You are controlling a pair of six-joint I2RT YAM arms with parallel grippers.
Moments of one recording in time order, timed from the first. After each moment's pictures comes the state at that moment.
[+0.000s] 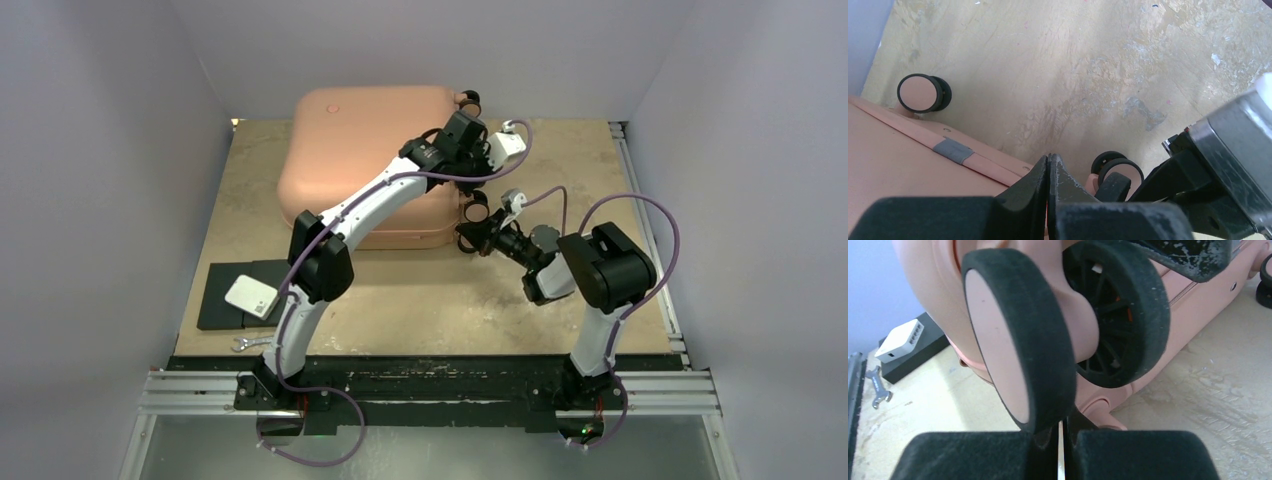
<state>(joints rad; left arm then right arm) -0.75 2.25 2.24 -0.74 0.18 0.36 0.33 1.87 0.46 1.49 -0.56 0.34</state>
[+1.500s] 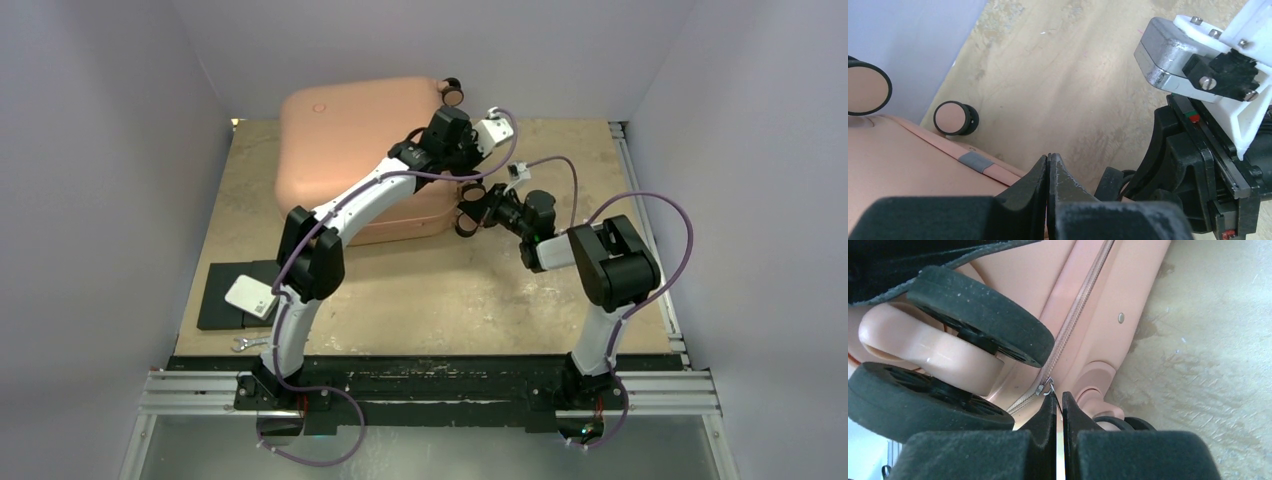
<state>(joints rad) -0.70 2.19 2.06 -0.47 0.15 0.39 0.25 1.87 0.70 1.08 -0.50 0.64</state>
